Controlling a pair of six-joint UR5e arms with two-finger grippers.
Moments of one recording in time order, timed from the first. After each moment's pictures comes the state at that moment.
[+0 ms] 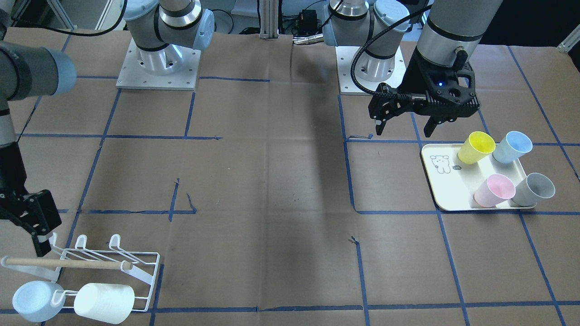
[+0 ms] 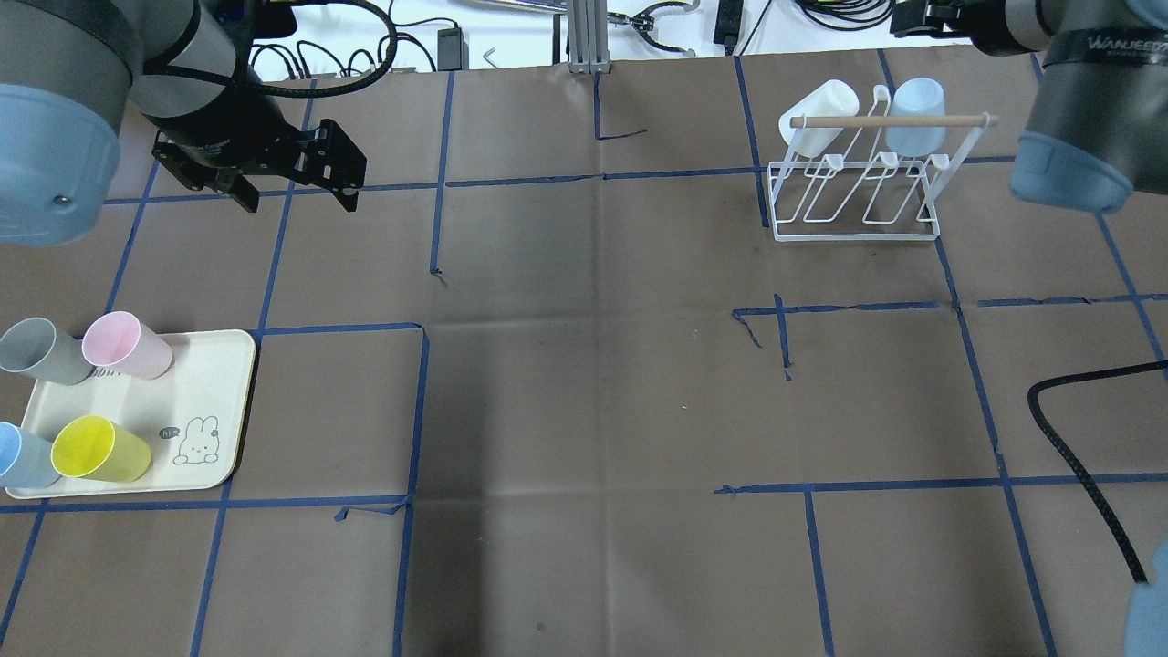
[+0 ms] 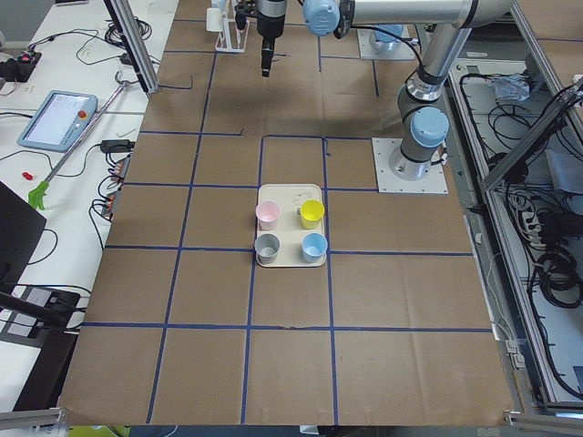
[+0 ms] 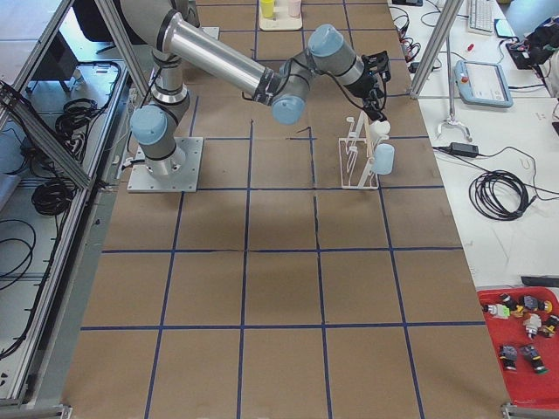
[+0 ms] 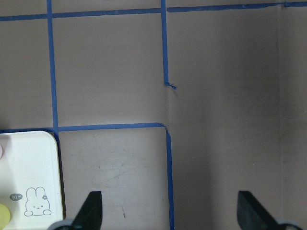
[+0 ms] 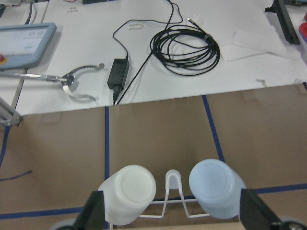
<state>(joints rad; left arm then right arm) -1.54 -1.56 -1.62 -1.42 1.58 0.07 1.34 -1.34 1.71 -2.61 -1.40 -0.07</state>
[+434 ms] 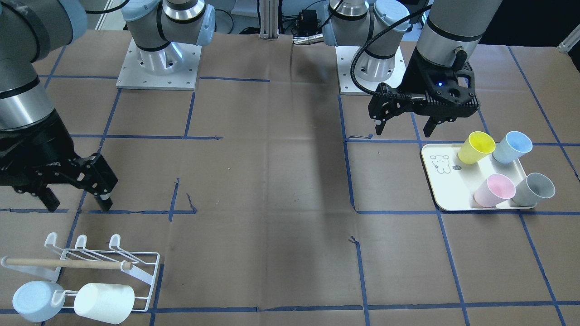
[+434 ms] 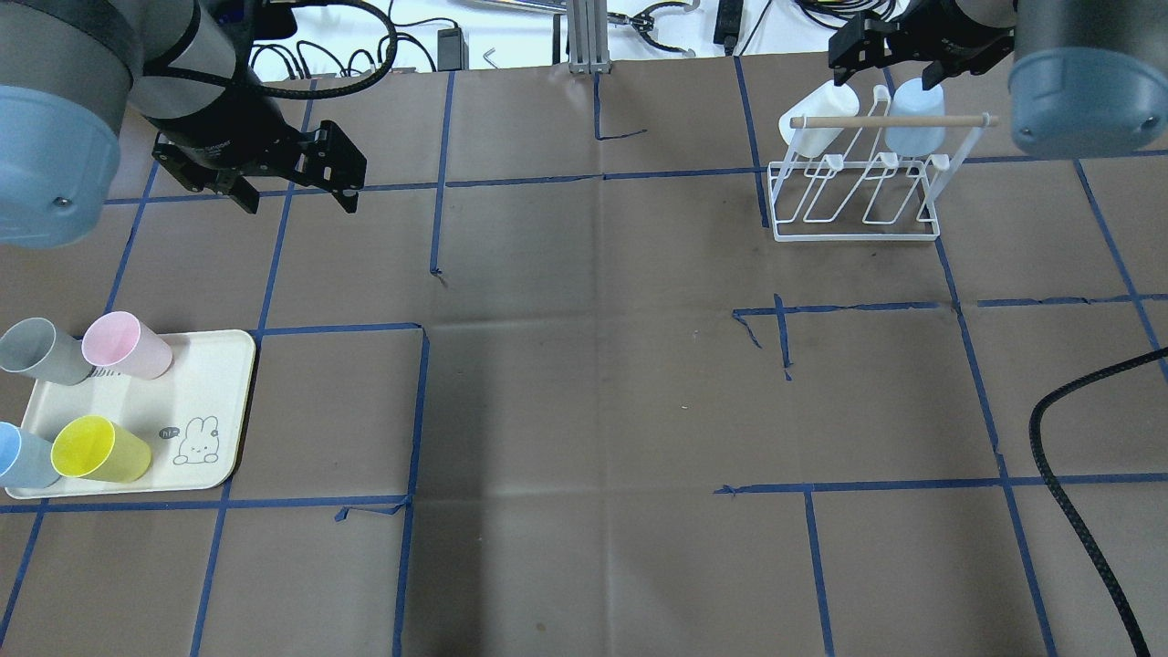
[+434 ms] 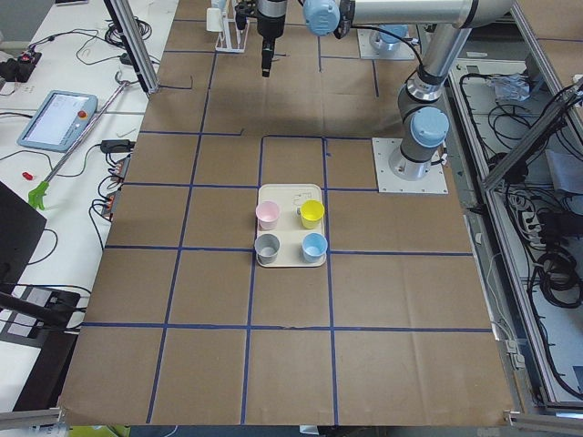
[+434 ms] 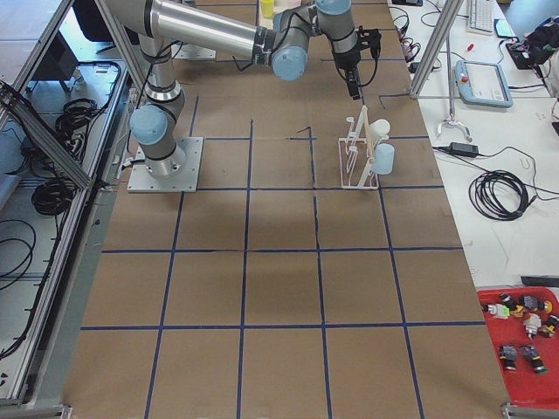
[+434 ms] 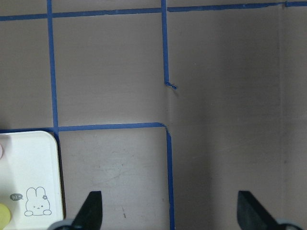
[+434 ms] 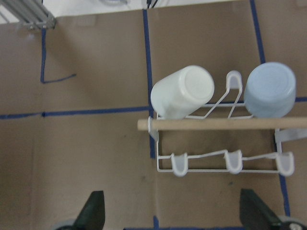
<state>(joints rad) -1.54 -1.56 -1.62 -1.42 1.58 0.07 1.45 -1.41 1.58 -2.05 -1.44 -0.06</state>
